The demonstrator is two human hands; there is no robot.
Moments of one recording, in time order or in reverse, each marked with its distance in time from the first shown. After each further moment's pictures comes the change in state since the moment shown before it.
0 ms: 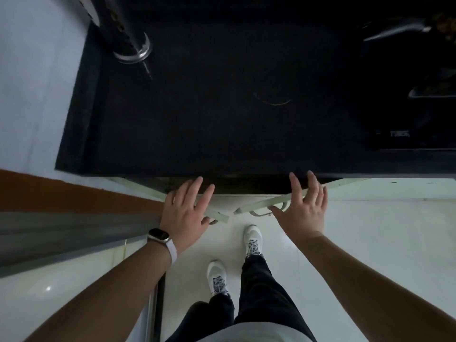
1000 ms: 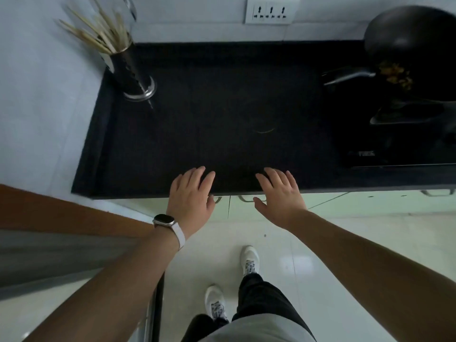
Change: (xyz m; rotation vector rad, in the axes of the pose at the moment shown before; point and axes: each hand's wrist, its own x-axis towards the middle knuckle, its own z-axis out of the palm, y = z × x) left_hand 0.059 0.007 -0.069 -0.073 0.118 -0.086; right_hand 0.055 -0.033 -0.064 -0.097 -0.193 -0.344
